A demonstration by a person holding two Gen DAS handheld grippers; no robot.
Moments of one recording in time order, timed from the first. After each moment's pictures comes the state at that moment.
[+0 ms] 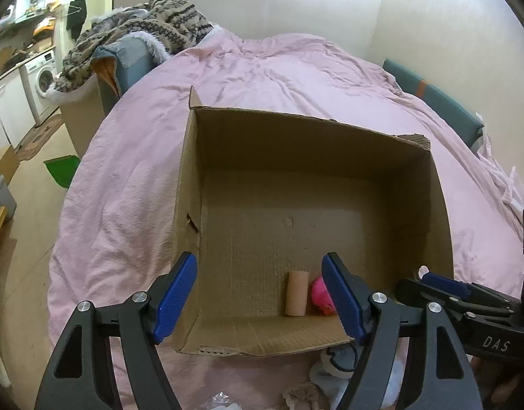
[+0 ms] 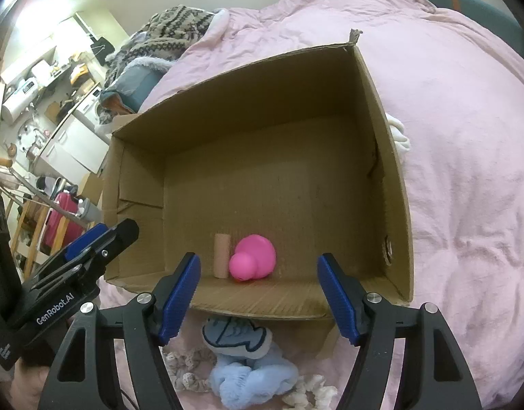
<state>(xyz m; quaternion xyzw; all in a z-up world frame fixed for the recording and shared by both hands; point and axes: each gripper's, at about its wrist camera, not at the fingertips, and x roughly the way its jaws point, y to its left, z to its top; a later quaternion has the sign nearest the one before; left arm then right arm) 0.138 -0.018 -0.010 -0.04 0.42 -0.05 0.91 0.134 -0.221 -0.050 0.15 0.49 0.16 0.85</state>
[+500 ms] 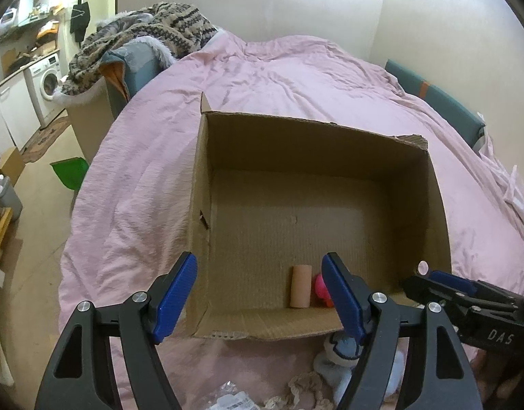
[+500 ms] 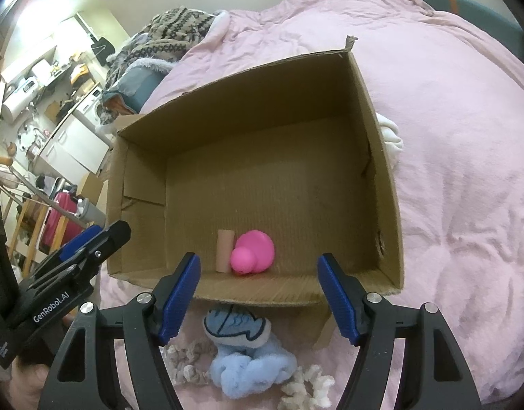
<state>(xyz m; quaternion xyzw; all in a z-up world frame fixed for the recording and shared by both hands) 0.122 -0.015 -0.001 -0.03 0.41 -0.04 0.91 0.125 -0.223 -0.044 0.14 0.48 0.15 0.85</state>
